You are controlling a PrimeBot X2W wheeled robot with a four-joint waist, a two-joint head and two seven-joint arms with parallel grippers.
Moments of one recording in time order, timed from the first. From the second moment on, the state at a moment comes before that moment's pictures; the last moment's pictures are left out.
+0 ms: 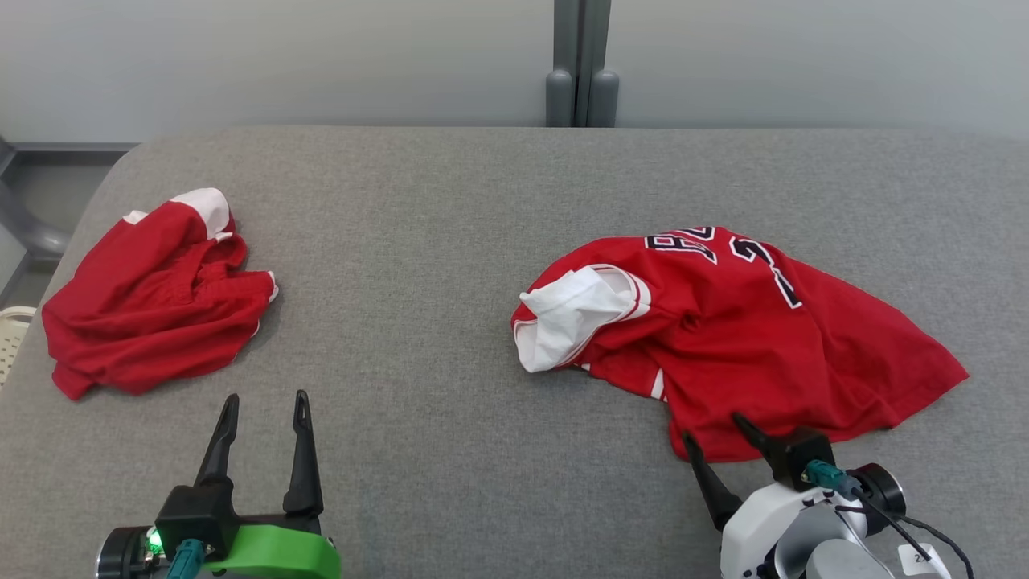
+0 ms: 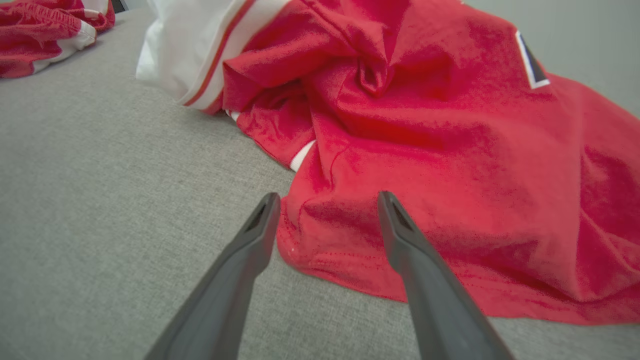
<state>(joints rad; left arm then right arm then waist) 0.02 0.05 -0.05 0.15 -0.13 -0.02 -0.26 -0.17 -0.13 0.26 0.55 0.14 0.13 -0.19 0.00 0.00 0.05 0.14</state>
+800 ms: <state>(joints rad) 0.00 0.05 -0.06 0.17 -0.14 0.01 -0.26 -0.19 -0.19 0.18 0.62 0.20 0.13 -0.26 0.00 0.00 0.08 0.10</state>
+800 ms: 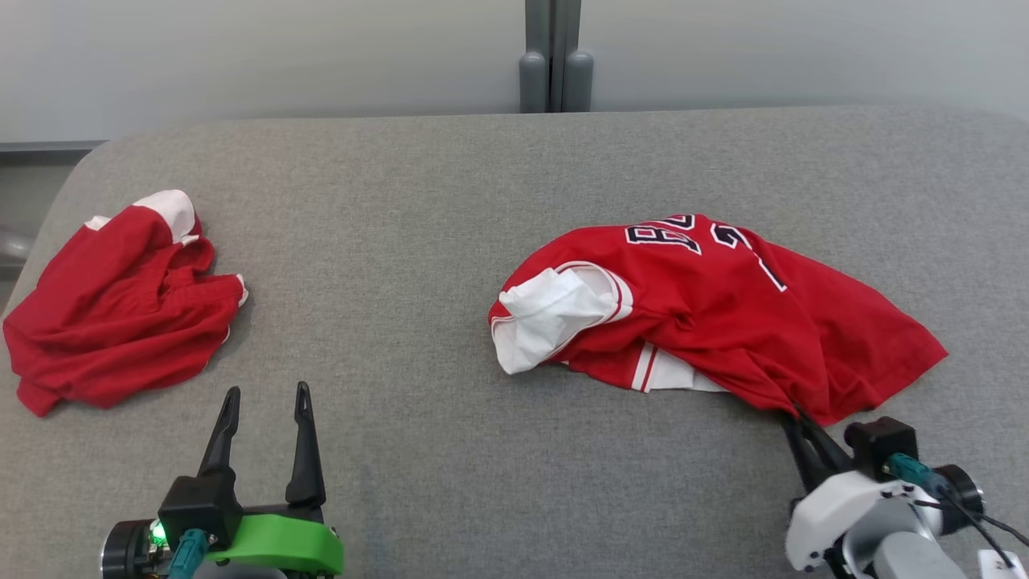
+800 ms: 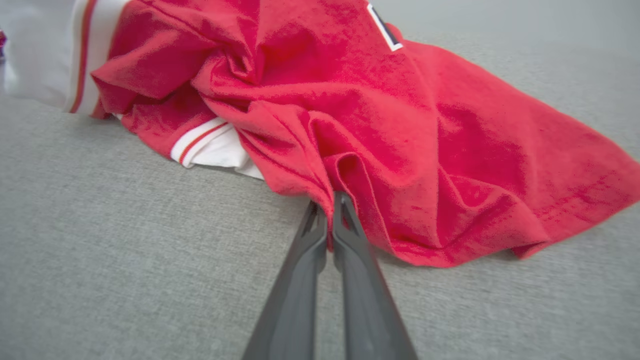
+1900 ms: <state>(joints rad) -0.07 0.05 -0.09 0.21 -0.15 -0.03 -0.26 0.11 -0.20 -0.06 0.04 0.17 0.13 -0.26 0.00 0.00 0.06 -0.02</state>
